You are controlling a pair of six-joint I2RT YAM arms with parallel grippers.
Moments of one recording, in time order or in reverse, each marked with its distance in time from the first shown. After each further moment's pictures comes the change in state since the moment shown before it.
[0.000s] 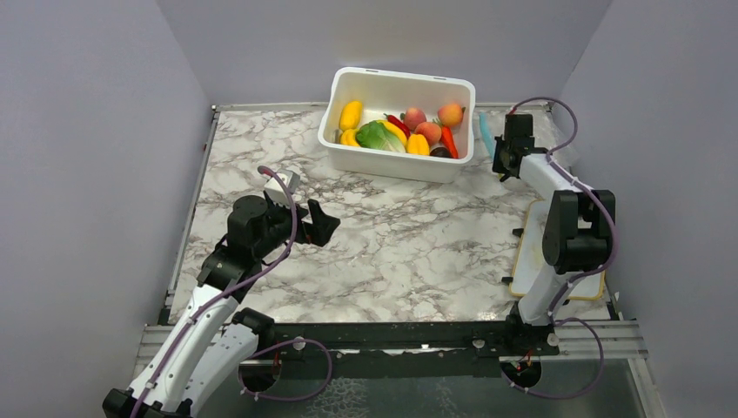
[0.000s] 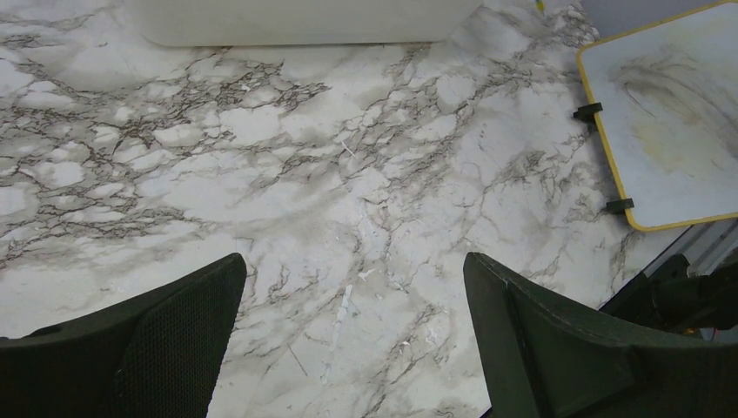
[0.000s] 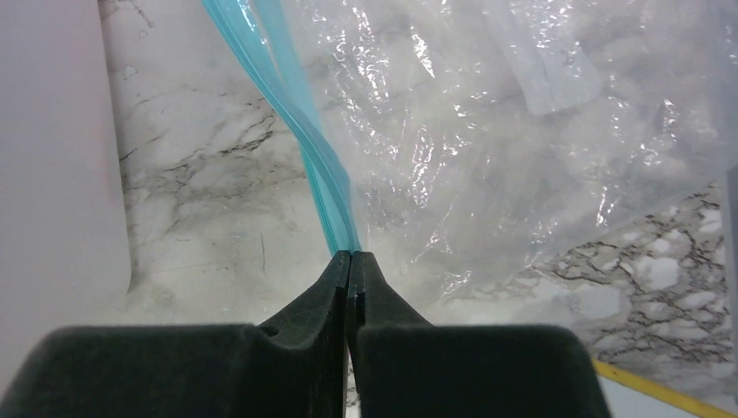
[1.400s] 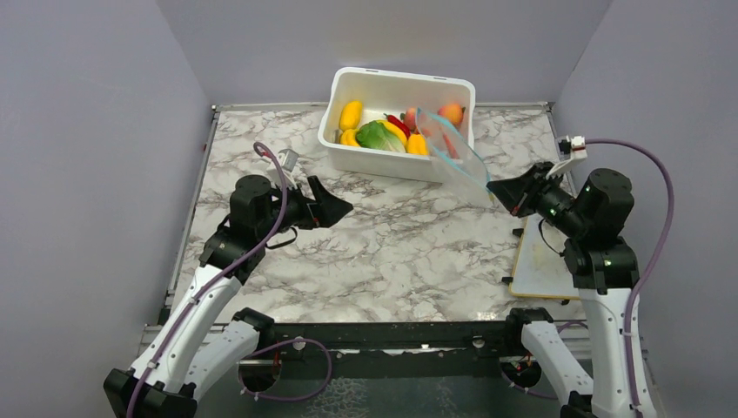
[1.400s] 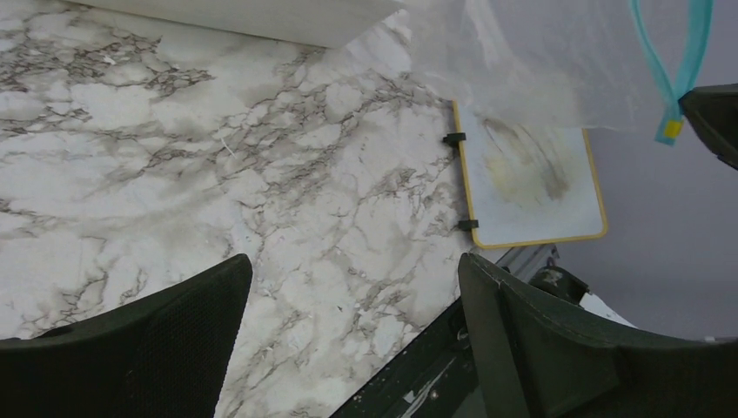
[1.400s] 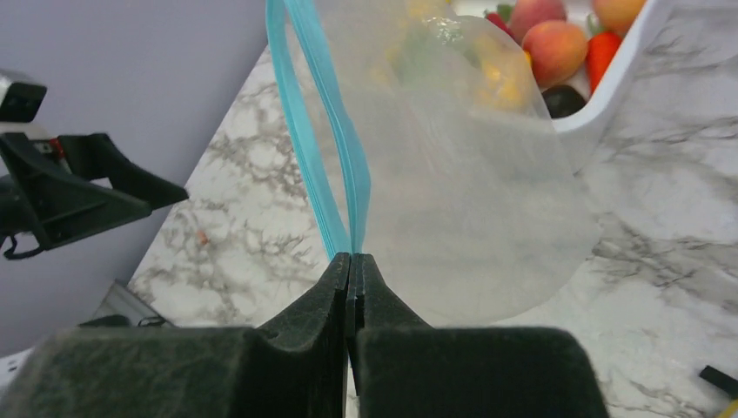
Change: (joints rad) left arm 0.000 0.128 0.144 0.004 0.125 -0.321; right arm 0.000 -1.085 -0.185 -0.307 -0.718 0.243
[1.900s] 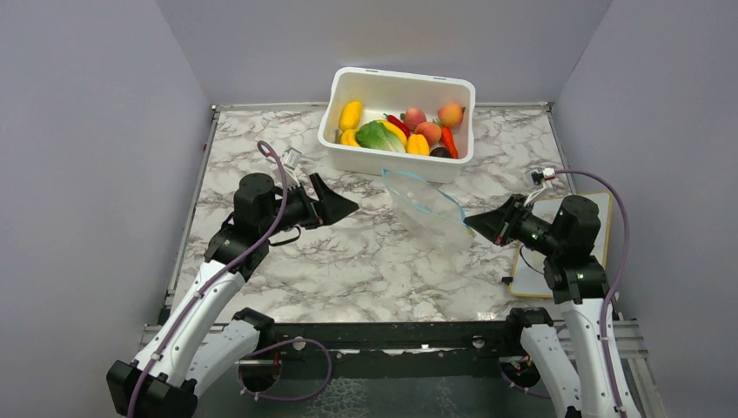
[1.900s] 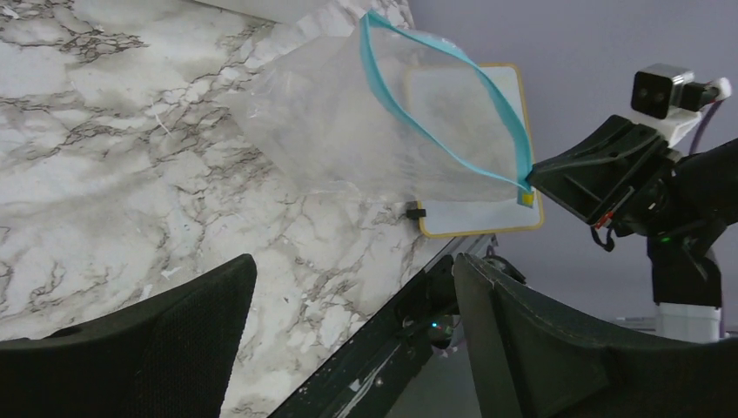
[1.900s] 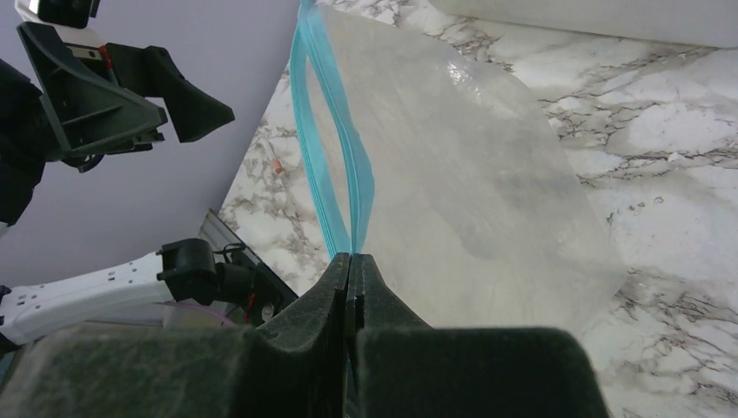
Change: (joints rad) left arm 0.000 0.043 -0.013 0.051 0.106 -0.117; right arm 0.000 -0.148 -0.359 0.124 -0.256 0.168
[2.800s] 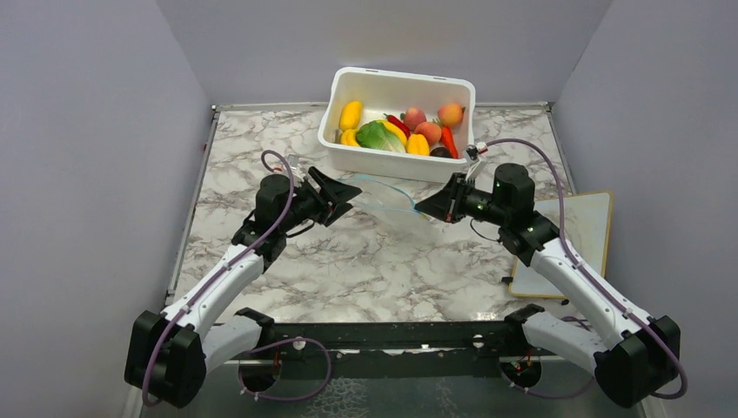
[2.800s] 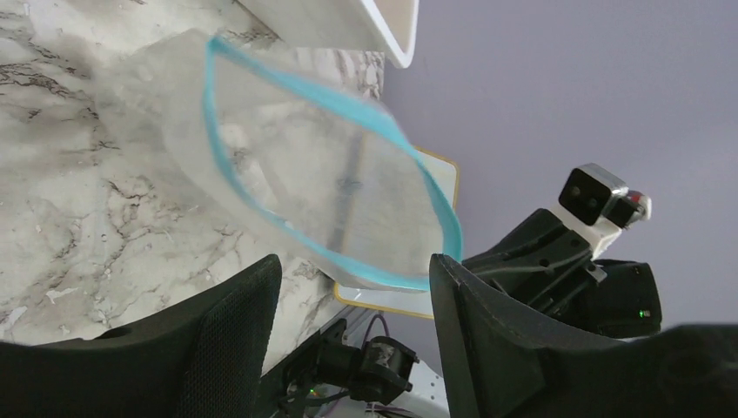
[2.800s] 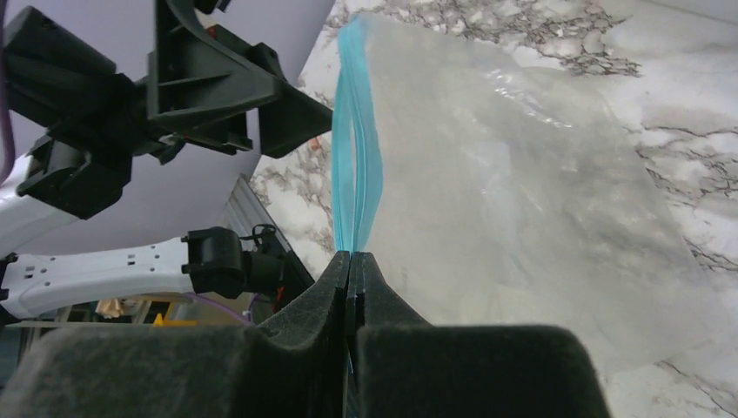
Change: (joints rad) left arm 0.000 0.172 -0.167 0.382 -0.088 -0.514; right arm 0.429 0.422 0.047 0.370 0.196 0.115
